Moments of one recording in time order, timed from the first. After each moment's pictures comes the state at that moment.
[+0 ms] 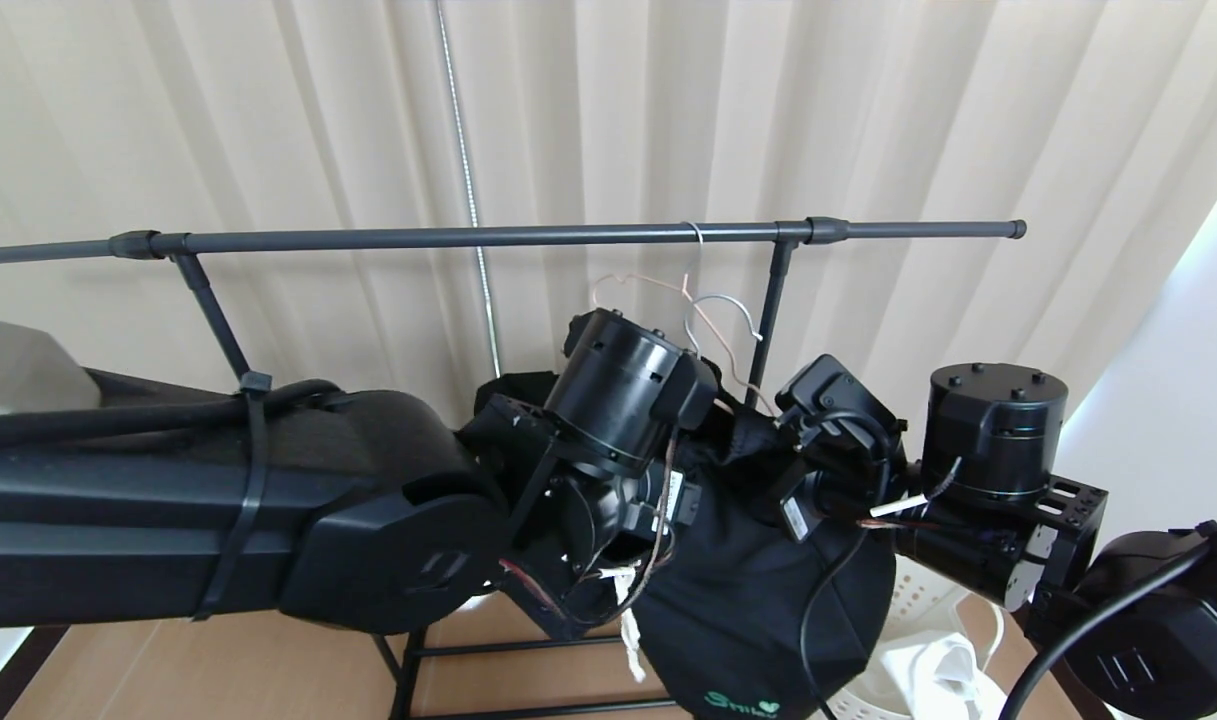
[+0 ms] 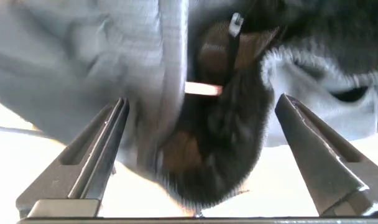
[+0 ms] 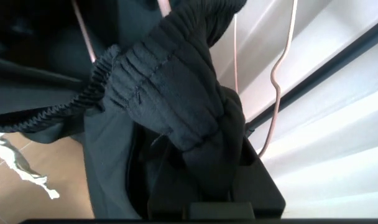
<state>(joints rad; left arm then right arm) -0.89 1.91 -1.28 0.04 0.50 -0.22 0.57 1.81 -0.66 -0.90 -0.04 -0.33</state>
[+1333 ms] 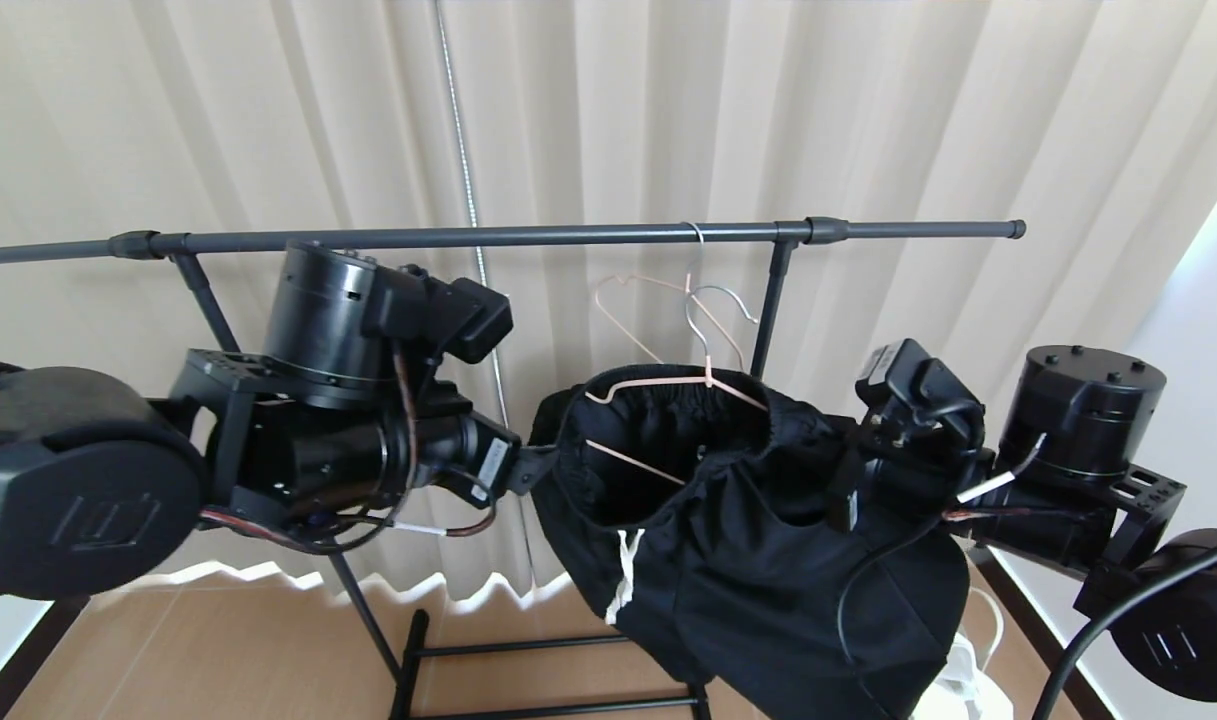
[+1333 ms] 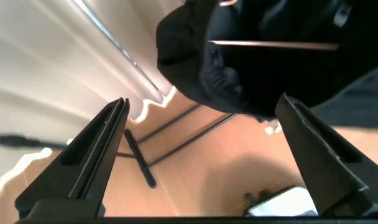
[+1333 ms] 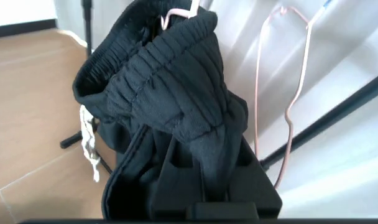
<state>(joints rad) -0.58 1.65 -1.02 -0.10 0.16 0.18 0.41 1.78 -0.59 -1.03 0.40 -0.34</state>
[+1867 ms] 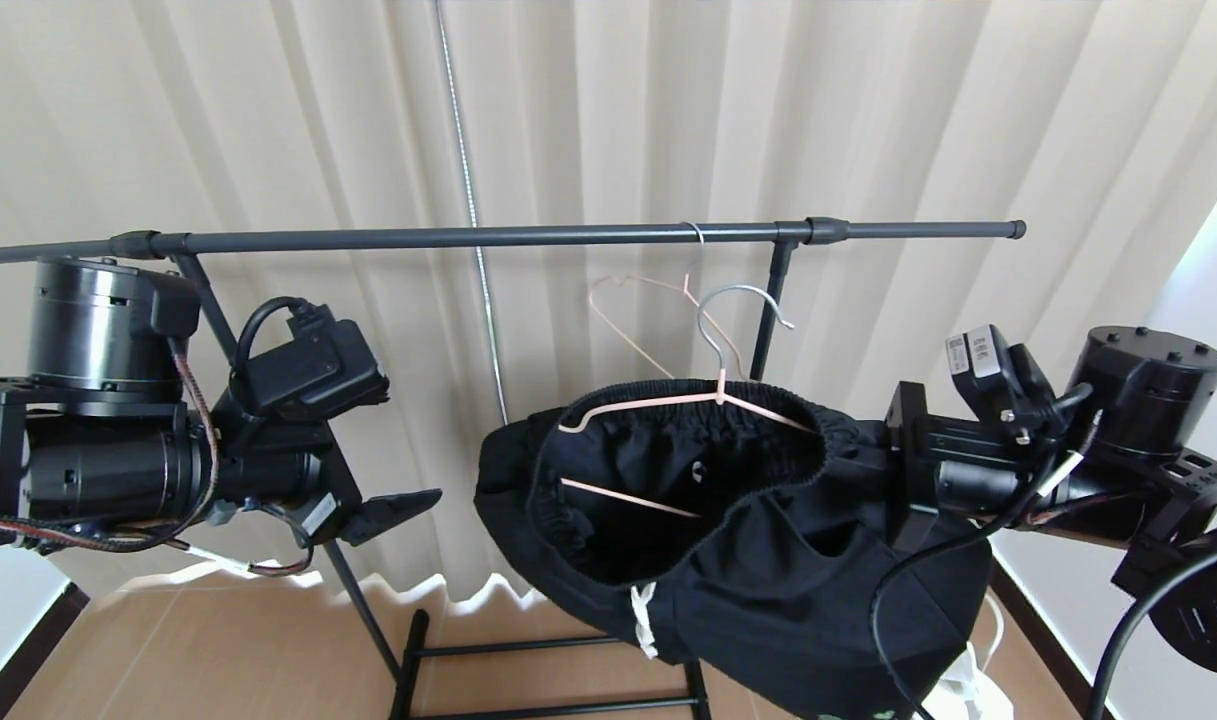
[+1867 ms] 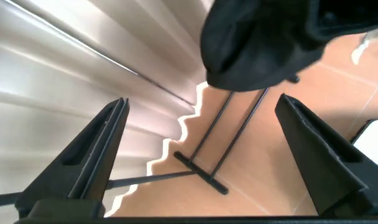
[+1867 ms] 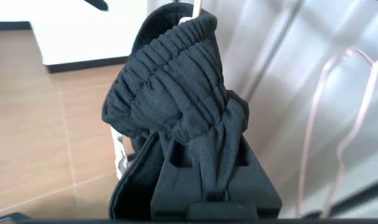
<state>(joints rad) -0.26 1.51 -0.85 -0.11 -0.27 0.76 0.30 1.74 -0.59 -1.03 0.88 -0.24</state>
